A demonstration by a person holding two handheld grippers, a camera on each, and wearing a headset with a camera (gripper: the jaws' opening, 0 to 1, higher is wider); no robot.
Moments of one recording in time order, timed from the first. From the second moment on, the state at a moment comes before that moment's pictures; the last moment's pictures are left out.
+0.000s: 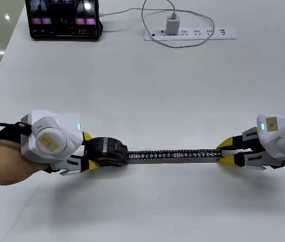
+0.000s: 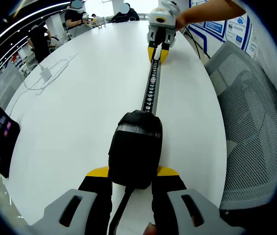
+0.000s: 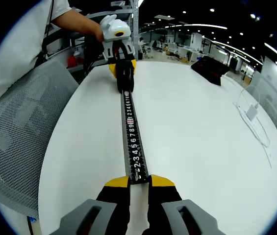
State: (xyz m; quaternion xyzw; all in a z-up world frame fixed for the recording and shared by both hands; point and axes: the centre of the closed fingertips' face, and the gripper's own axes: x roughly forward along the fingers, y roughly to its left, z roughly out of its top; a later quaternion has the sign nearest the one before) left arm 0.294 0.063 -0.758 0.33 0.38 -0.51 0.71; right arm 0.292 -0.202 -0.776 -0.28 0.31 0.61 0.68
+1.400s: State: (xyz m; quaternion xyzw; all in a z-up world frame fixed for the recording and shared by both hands) left arm 0.294 0.060 -0.755 0.31 0.37 -0.49 0.72; right arm 0.291 -0.214 -0.776 -0.30 0.34 0.60 0.66
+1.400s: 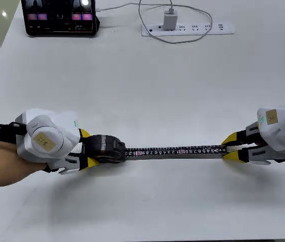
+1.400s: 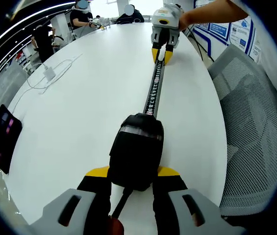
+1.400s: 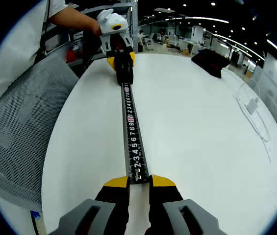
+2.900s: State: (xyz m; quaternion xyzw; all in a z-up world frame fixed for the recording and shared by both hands) left arm 0.295 0.062 -0.753 0.29 0.38 -0.47 0.74; right arm 0.292 -0.210 -0.768 -0.27 0.35 0.59 0.68
